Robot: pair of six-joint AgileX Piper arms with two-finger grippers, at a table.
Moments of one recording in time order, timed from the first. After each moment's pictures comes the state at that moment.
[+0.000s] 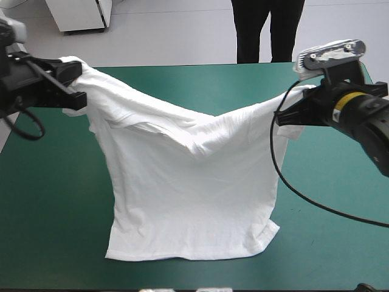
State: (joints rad) left arm -0.11 1.26 -1.97 -0.32 1.22 0.26; right arm 0.64 1.24 -1.75 -0.46 1.24 0.27
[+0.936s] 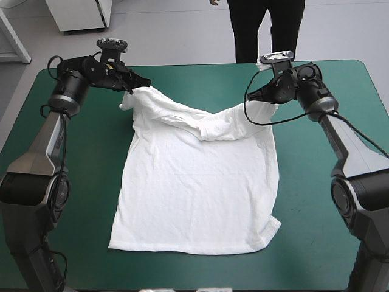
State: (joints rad) left arm -0.11 1.98 -1.95 -0.27 0.84 0.26; right arm 0.23 1.95 -1.82 -0.08 0.82 0.06
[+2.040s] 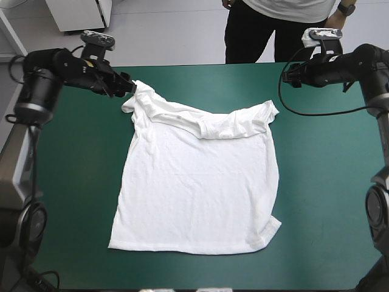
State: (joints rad) left arm -0.11 1.71 -1.91 -0.21 1.11 0.31; right arm -0.05 1.78 -1.85 0.44 0.97 -0.37
